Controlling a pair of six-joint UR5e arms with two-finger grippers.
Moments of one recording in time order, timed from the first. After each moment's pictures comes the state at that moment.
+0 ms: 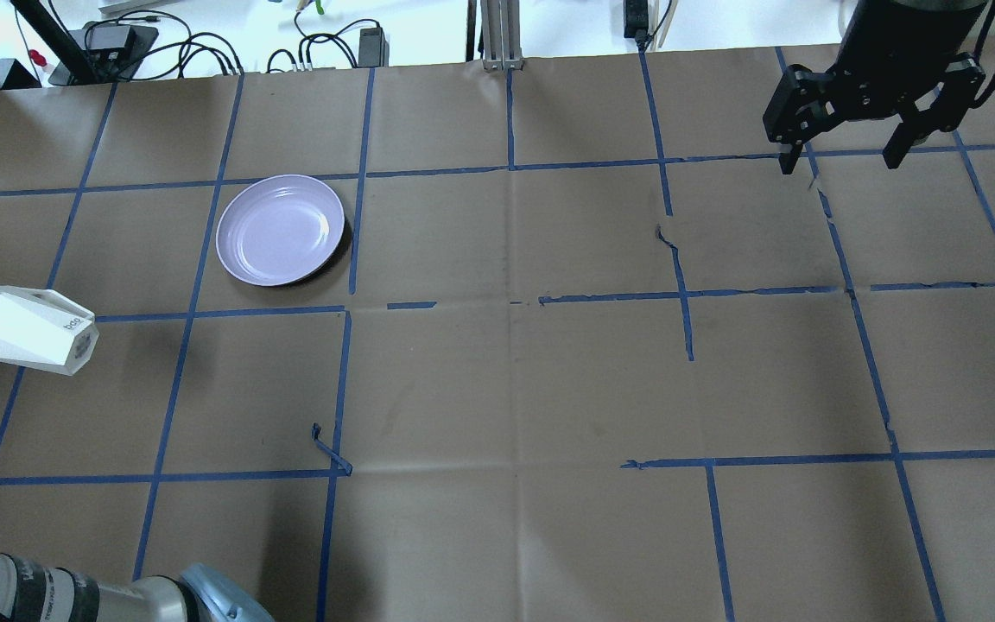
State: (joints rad) left arm -0.59 -1.81 -1.45 -2.33 0.97 1.12; right arm 1.47 -1.48 1.43 -1.44 -1.64 -0.06
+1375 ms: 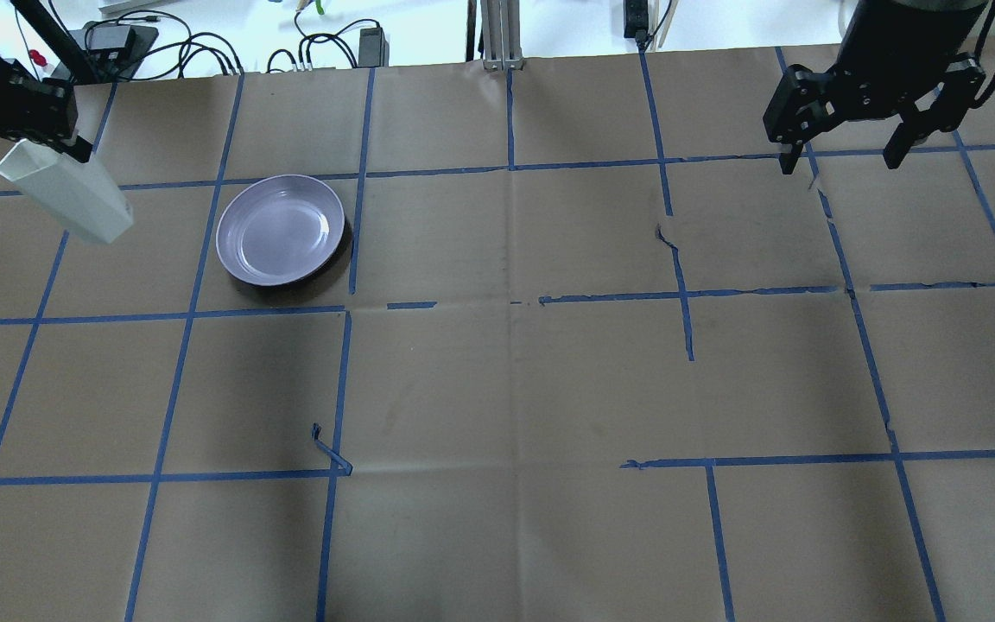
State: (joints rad) left arm -1.36 -1.75 -1.43 -1.39 1.53 0.36; right arm 1.47 -1.48 1.43 -1.44 -1.64 -0.06
